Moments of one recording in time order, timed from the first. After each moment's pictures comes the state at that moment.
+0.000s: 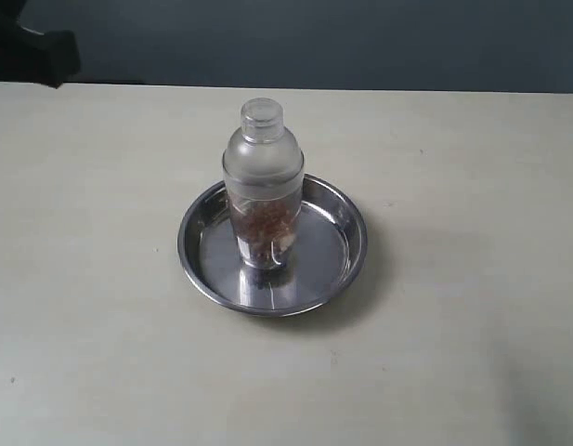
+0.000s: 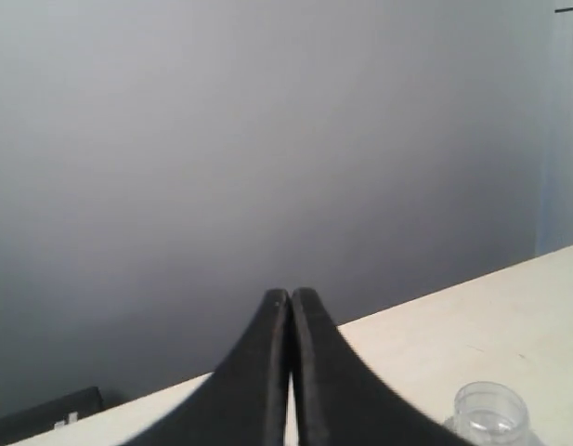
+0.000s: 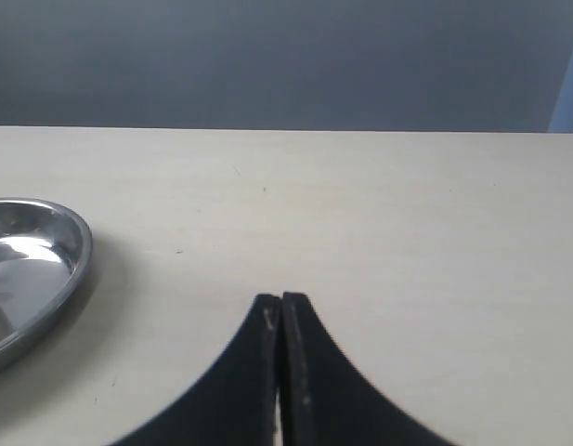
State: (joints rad) left arm -0.60 0.87 -0.66 -1.24 -0.40 1.32; right arm 0.07 0.00 0.00 0.07 0.32 -0.03
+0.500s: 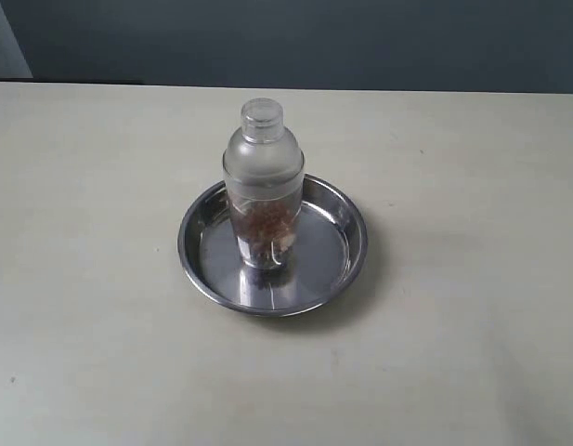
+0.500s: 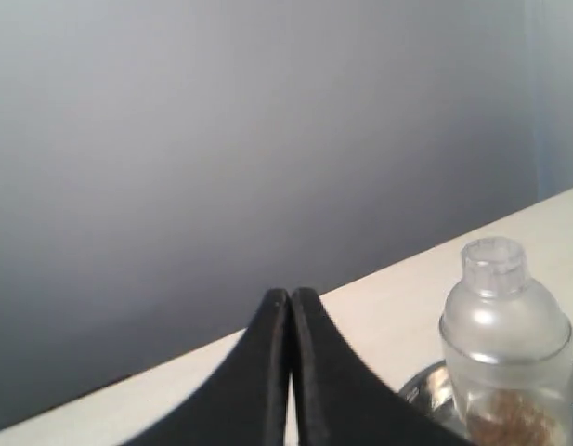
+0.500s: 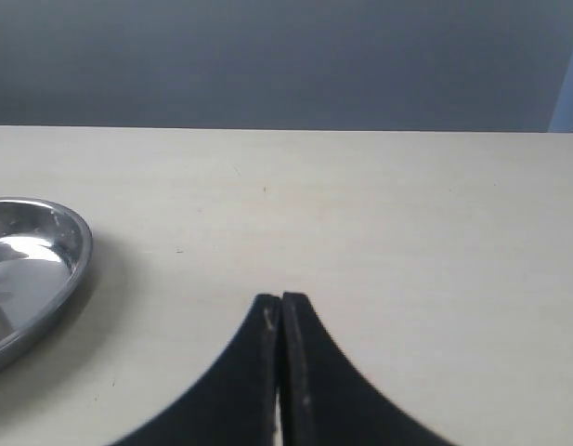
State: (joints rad) left arm -0.30 0.48 -0.31 -0.28 -0.14 0.48; right arm 0.07 0.00 0.00 0.07 0.32 -0.03
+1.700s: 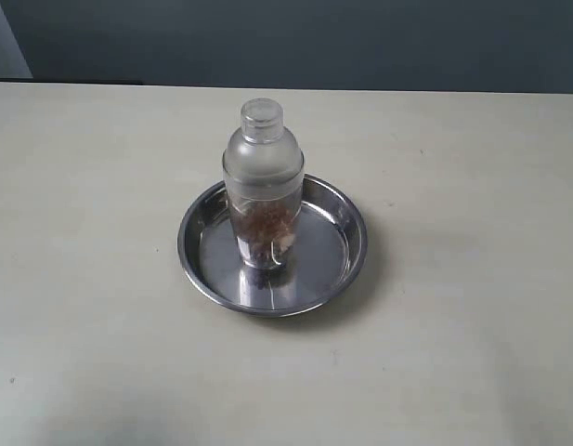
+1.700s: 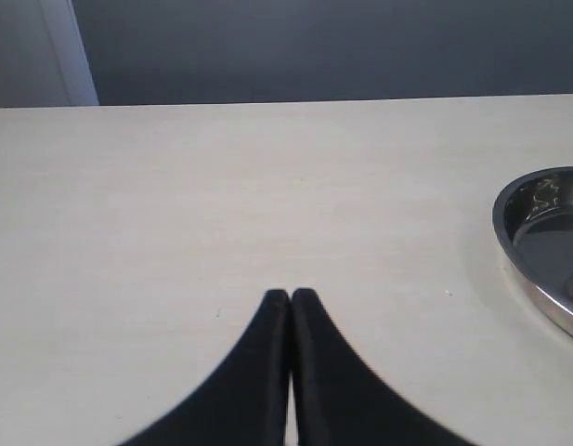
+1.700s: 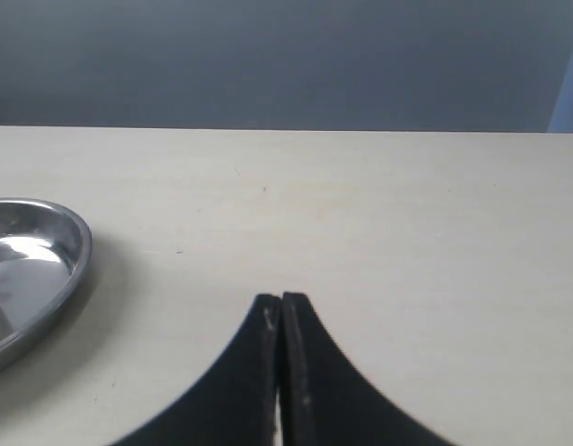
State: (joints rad) left arm 0.09 0.01 0.00 -0.03 0.33 0.01; right arm 0.07 0.00 0.00 0.07 0.32 -0.03
